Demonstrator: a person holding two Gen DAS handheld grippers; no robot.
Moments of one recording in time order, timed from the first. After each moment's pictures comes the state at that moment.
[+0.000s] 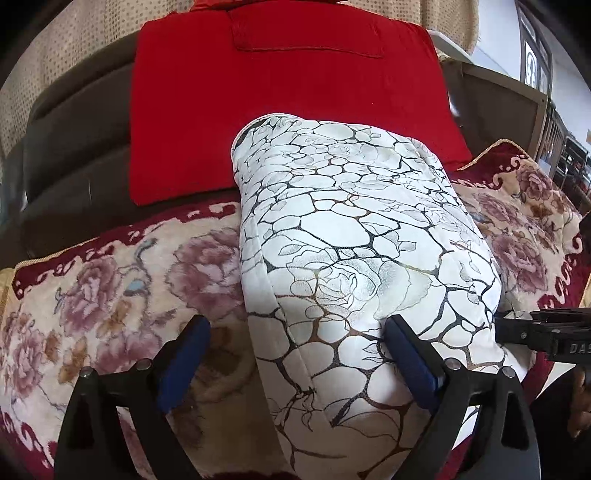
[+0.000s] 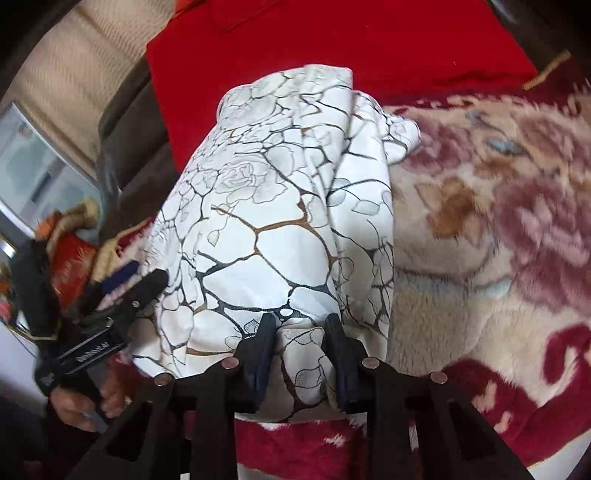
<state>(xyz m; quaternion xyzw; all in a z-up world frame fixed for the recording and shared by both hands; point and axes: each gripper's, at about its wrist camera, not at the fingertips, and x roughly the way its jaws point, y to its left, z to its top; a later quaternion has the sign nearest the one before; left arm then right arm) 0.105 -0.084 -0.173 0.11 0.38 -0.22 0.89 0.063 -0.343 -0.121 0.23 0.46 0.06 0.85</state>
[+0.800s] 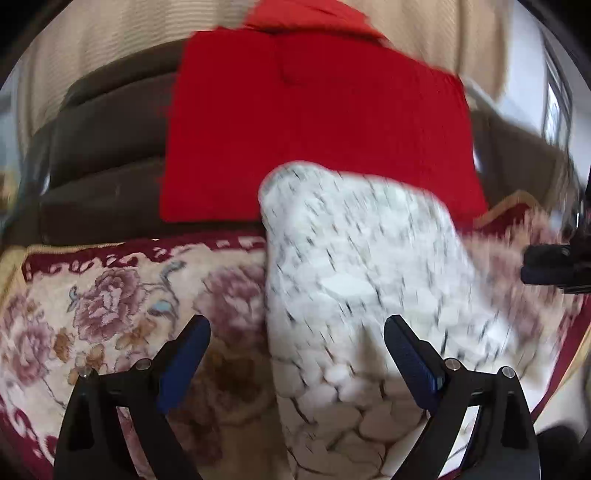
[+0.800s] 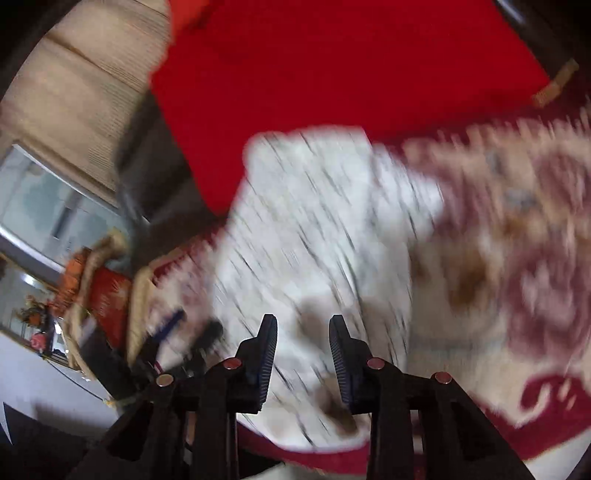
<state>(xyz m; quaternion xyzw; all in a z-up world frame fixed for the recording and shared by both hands) 0.110 -0.048 -0.130 0.01 0.33 -0.18 0.92 0.100 -0.371 -0.022 0.30 0.44 0.10 0.84</state>
